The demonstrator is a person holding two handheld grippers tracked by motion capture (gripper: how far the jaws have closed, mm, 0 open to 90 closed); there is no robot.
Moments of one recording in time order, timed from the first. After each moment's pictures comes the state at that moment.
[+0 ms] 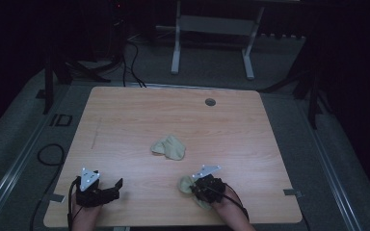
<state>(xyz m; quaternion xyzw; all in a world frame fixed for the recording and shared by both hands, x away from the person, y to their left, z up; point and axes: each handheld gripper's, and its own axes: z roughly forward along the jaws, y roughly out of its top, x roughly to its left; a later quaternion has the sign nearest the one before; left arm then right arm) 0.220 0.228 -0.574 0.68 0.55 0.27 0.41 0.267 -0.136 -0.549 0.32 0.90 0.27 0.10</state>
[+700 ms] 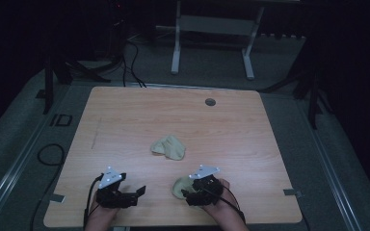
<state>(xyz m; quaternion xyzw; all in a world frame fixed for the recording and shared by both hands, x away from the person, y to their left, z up) 0.225 0.169 -0.561 0.76 0.45 0.14 0.45 0.252 -0.127 -0.523 0.33 0.88 0.32 0.13</state>
